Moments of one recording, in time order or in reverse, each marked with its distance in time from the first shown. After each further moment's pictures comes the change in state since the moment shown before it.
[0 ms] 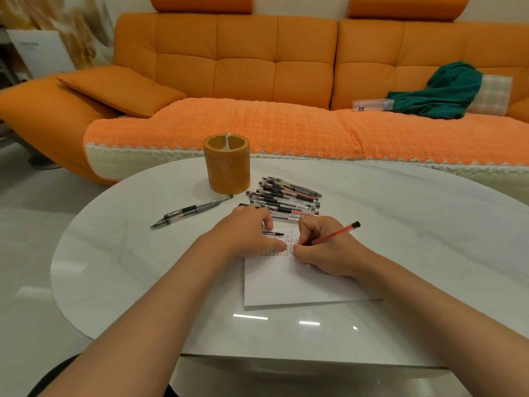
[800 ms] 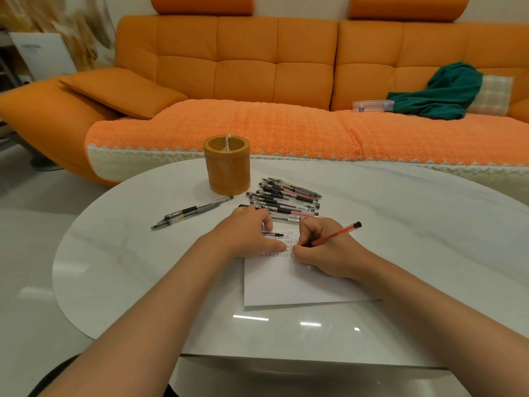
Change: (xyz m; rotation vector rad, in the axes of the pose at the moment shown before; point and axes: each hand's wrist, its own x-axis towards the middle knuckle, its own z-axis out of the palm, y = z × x) left_hand 0.002 0.000 0.000 -0.008 -0.003 -0.005; right_hand -0.001 0.004 0.000 0.011 0.004 -0.022
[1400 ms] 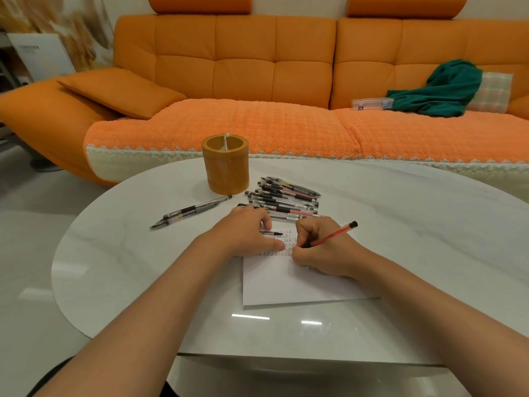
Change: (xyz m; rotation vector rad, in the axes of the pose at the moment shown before) left_hand -0.002 0.002 -0.002 -0.009 -0.012 -0.001; right_hand 0.001 0.004 0.000 -0.007 -0.039 -0.017
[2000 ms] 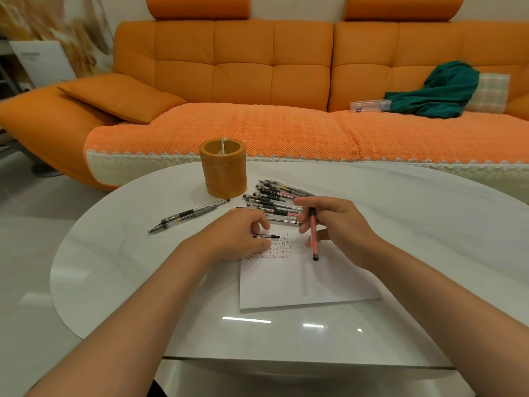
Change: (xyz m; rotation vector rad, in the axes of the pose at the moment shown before) left_hand -0.012 -0.004 -0.010 -0.087 0.015 0.068; right_hand 0.007 -0.014 -0.027 0.450 0.191 0.139
